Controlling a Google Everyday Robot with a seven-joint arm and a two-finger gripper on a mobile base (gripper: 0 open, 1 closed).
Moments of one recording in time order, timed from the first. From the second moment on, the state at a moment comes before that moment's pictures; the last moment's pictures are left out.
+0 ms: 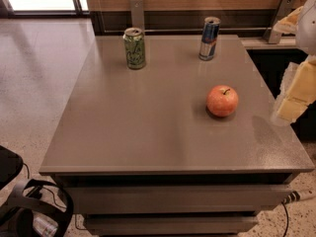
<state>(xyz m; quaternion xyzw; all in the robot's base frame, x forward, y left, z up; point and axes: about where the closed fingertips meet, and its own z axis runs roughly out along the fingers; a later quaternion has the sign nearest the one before) 0.439 -0.210 1.000 -0.60 0.77 -0.06 0.20</state>
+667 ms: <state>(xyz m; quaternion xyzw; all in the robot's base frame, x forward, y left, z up) 0.479 -0.201 1.000 -0.56 0.78 -0.04 0.27</state>
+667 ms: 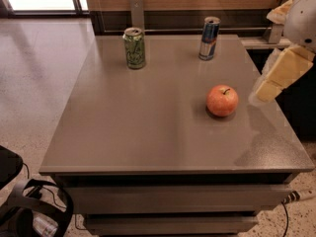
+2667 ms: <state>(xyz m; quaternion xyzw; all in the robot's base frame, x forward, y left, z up) 0.627 -0.101 0.999 -0.36 0.74 0.13 0.56</state>
